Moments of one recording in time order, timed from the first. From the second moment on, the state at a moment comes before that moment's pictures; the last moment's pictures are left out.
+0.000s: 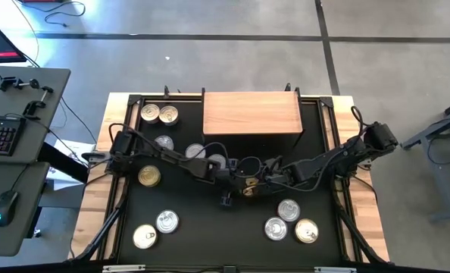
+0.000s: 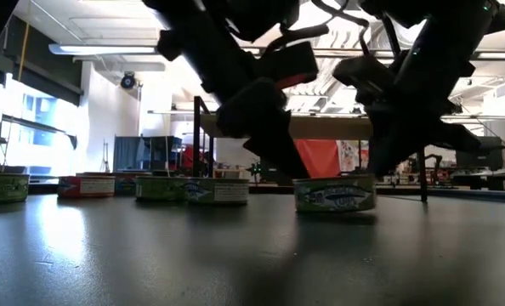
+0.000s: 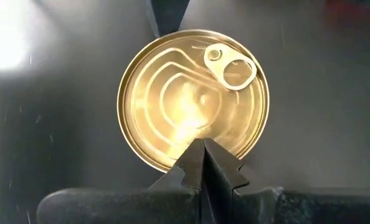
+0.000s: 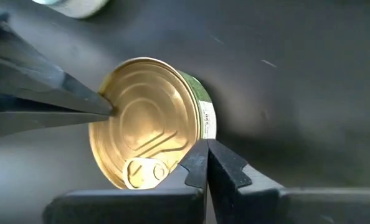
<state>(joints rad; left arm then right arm) -0.17 2.06 1.29 -0.20 -0.15 0.06 0.32 1.57 0.83 -0.36 0.28 1.46</state>
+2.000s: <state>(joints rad) -0.33 1.40 0.89 -0.31 -0.58 -0.57 0.09 1.65 1.25 -0.86 -0.12 -0.15</state>
